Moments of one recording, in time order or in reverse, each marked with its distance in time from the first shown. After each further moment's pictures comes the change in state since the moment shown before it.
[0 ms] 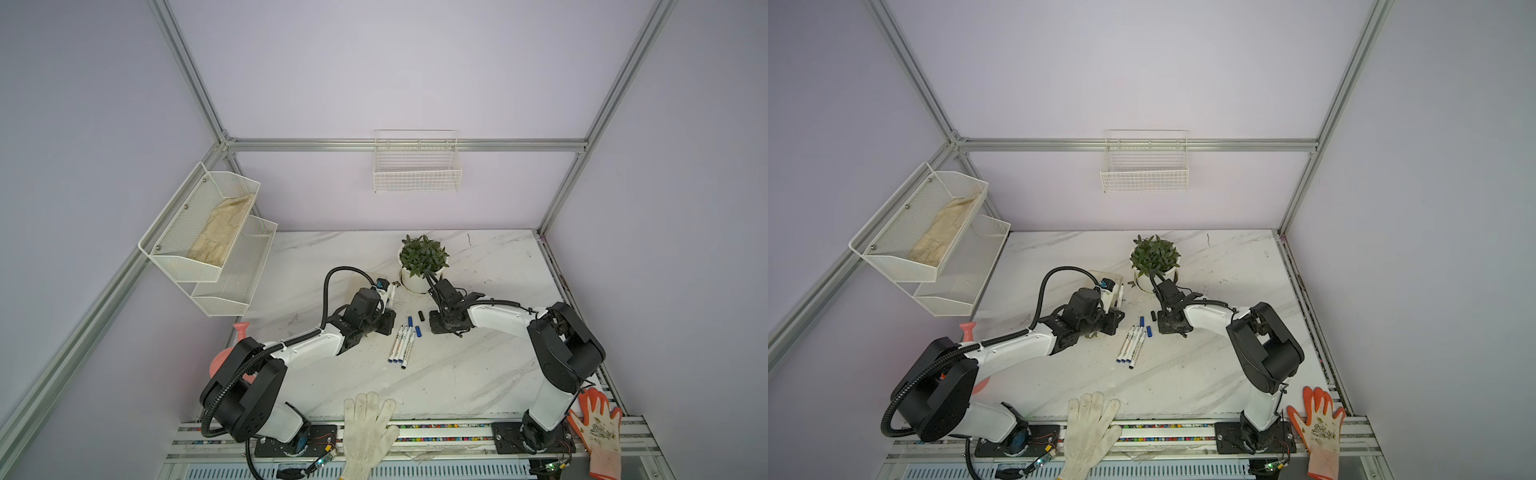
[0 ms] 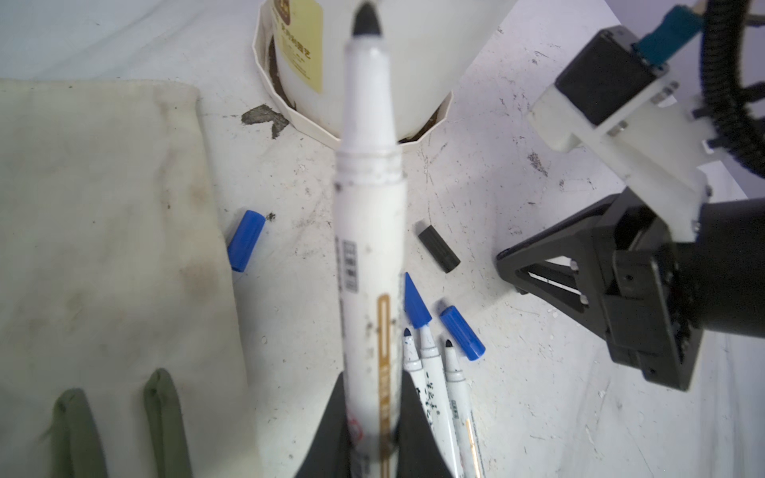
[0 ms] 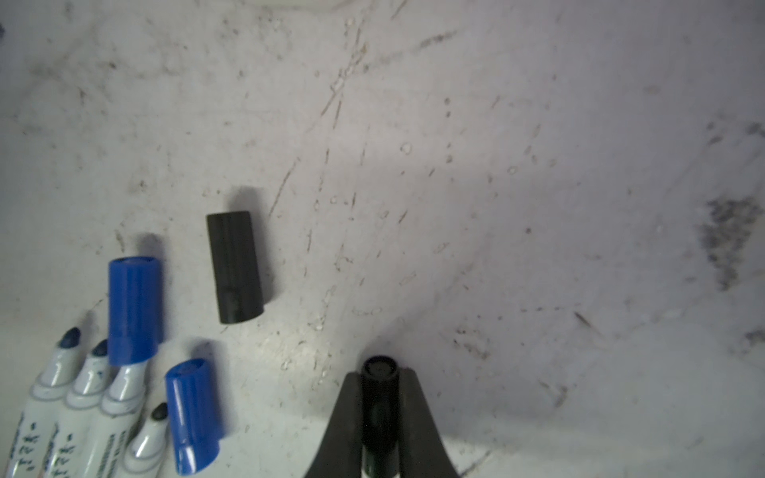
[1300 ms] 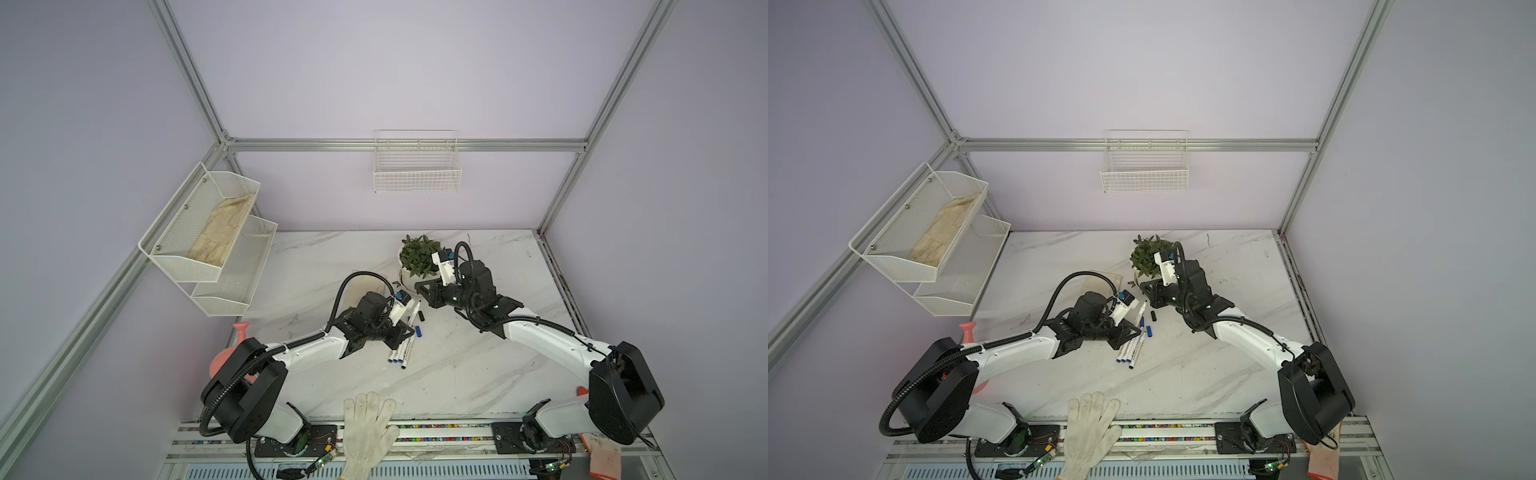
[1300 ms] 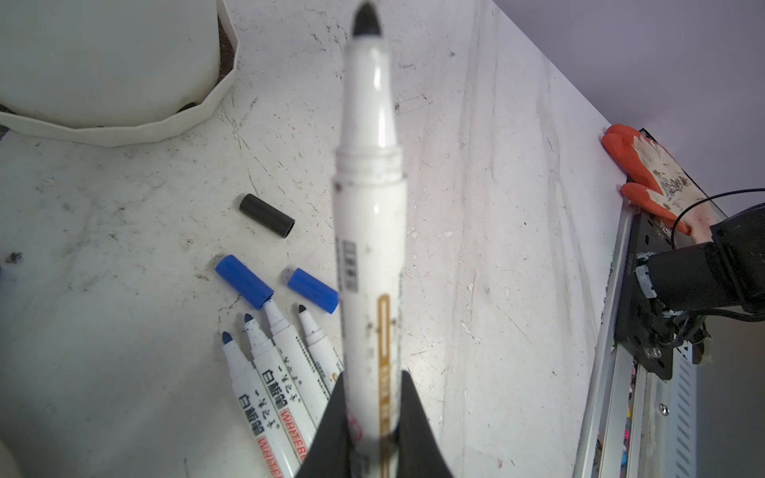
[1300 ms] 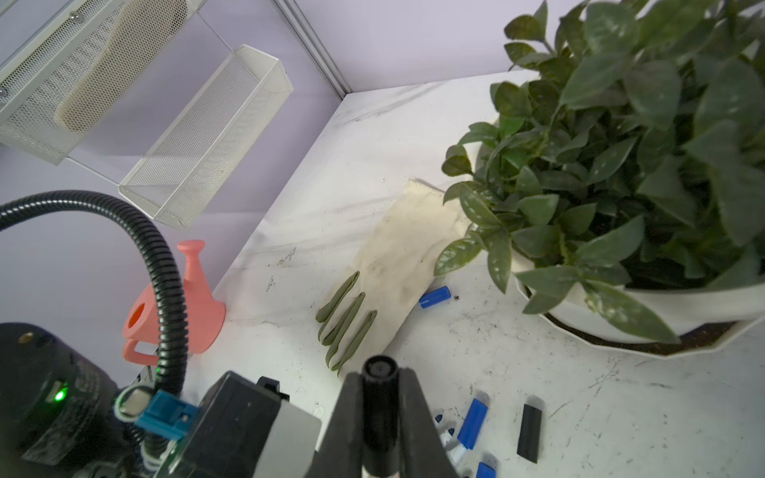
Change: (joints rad) left arm -0.059 0.001 0.003 -0.009 0.288 0.165; right arm -0.033 -0.357 -0.118 0.537 -0.391 -0.055
